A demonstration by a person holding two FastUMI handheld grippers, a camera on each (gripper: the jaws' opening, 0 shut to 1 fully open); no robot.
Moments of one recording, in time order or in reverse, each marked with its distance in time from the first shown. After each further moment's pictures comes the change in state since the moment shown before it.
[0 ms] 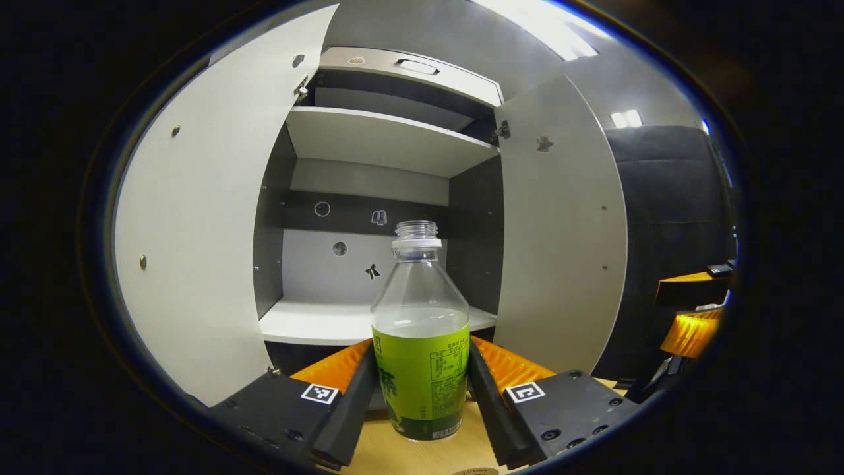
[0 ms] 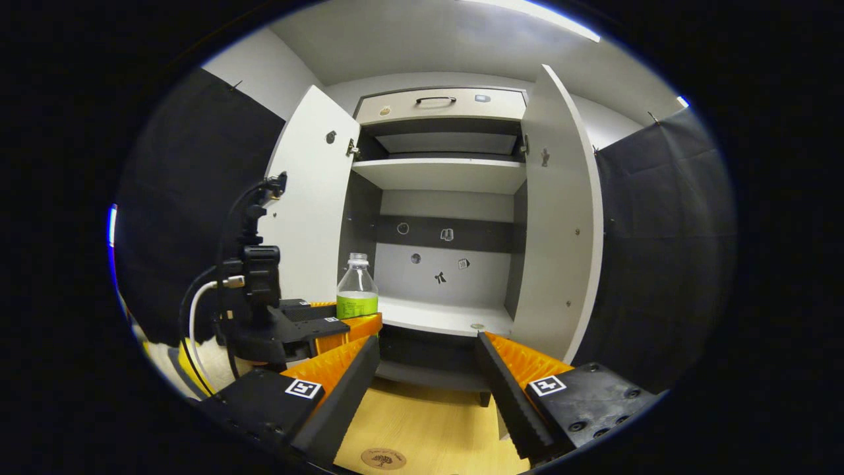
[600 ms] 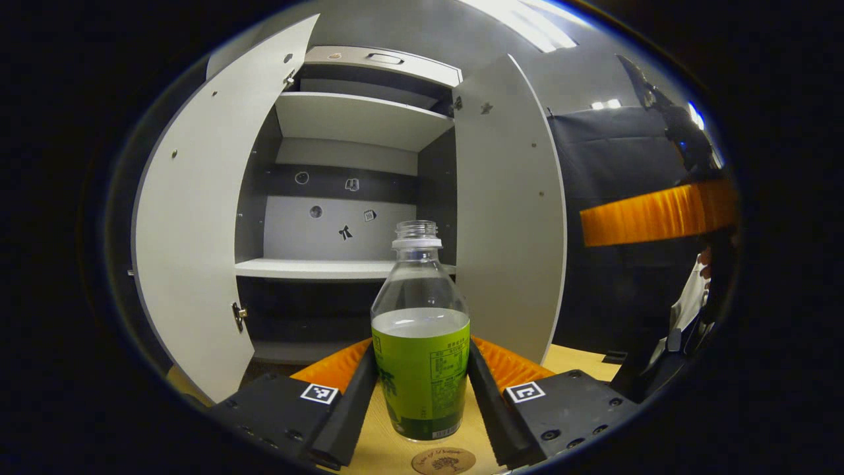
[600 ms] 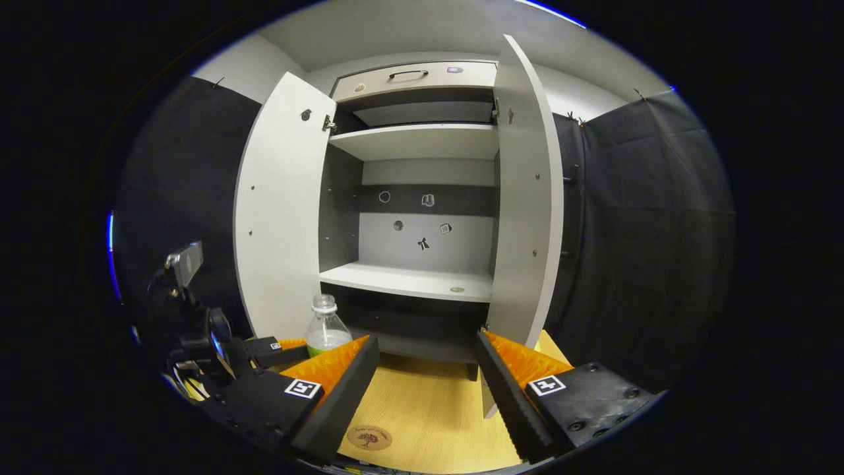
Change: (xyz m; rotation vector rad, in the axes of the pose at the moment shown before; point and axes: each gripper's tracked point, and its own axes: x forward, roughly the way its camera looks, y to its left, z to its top) left arm -0.043 -0.079 -0.121 0.019 0.035 -0.035; right arm -0.006 -0.042 -0.053 0.070 0.123 0.022
